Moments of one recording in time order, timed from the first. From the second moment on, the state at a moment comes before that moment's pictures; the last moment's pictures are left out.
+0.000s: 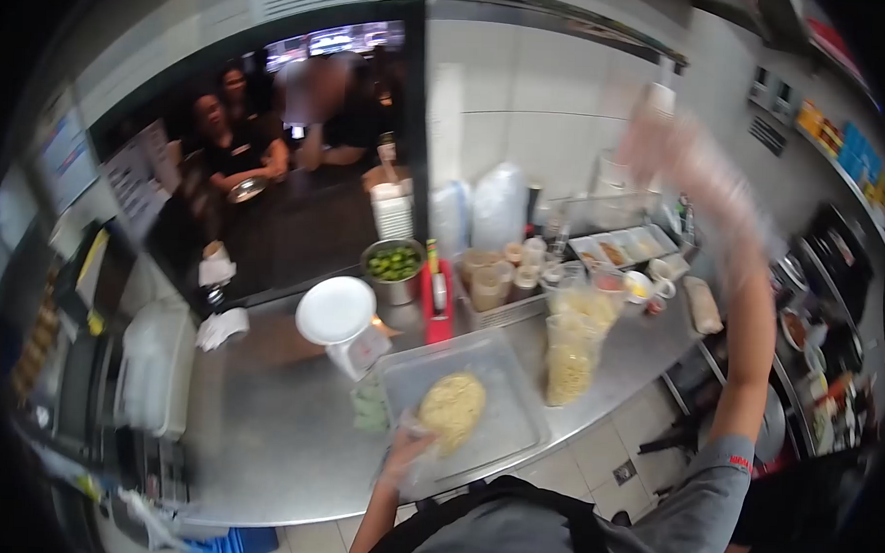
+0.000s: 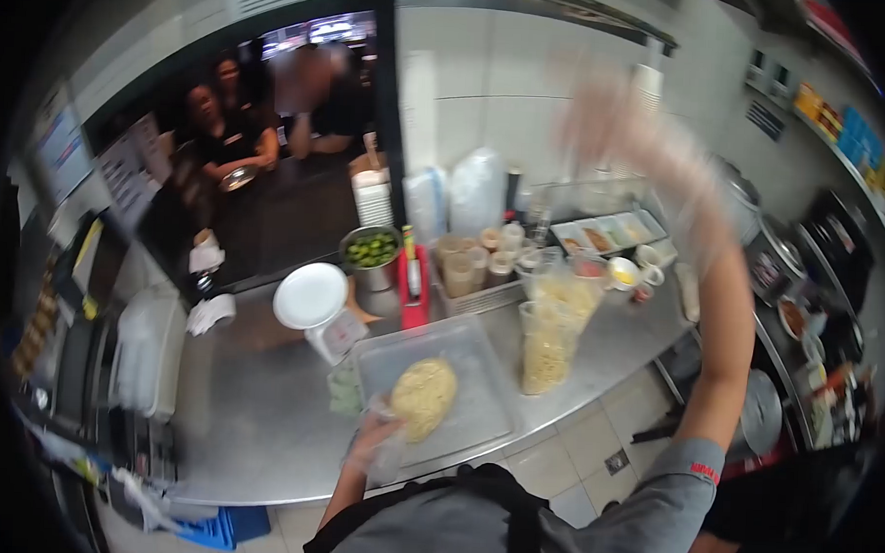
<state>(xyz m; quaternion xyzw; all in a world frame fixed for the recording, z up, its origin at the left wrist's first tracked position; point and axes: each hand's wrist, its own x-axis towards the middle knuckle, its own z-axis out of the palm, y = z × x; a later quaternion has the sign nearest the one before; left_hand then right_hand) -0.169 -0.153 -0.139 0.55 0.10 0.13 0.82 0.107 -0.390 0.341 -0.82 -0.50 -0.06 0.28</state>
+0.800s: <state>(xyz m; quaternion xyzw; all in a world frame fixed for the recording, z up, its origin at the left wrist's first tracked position) -0.158 -0.163 -0.139 0.64 0.15 -0.04 0.75 0.032 -0.342 -0.108 -0.59 -0.38 0.50 0.51</state>
